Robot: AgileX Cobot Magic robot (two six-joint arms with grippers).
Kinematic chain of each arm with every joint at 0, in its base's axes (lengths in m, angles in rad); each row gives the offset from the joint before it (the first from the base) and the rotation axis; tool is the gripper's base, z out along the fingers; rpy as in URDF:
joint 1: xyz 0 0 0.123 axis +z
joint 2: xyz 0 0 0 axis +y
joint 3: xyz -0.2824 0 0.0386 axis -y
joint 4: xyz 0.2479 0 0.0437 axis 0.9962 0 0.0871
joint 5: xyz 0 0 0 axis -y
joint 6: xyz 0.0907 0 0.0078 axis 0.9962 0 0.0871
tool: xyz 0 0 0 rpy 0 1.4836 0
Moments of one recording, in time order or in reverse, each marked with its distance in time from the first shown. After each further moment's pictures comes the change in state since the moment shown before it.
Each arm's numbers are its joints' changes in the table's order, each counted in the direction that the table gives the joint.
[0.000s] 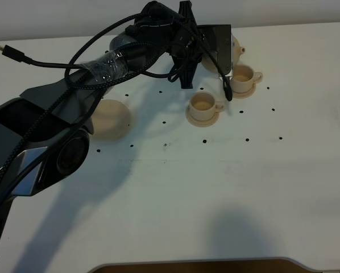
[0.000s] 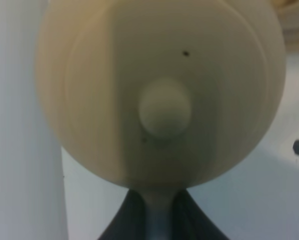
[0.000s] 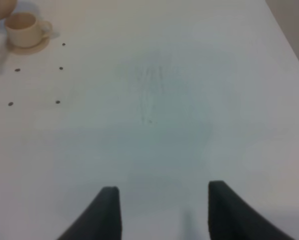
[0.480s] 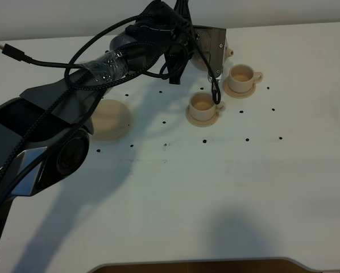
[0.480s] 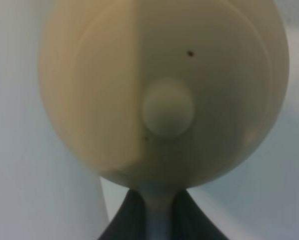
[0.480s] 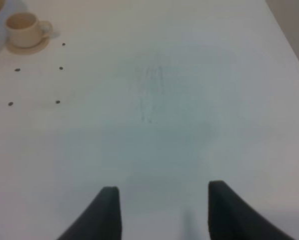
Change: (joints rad) left arm -0.001 -0.002 0.000 0.175 -0.013 -0.005; right arm 0.000 0.000 0.000 0.000 0.000 0.000
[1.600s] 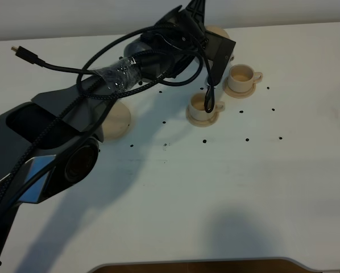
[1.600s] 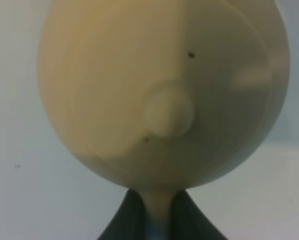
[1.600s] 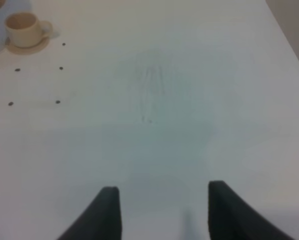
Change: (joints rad) left arm -0.062 0.006 0.000 0.270 0.024 0.049; right arm 0.000 0.000 0.000 0.000 0.000 -0.001
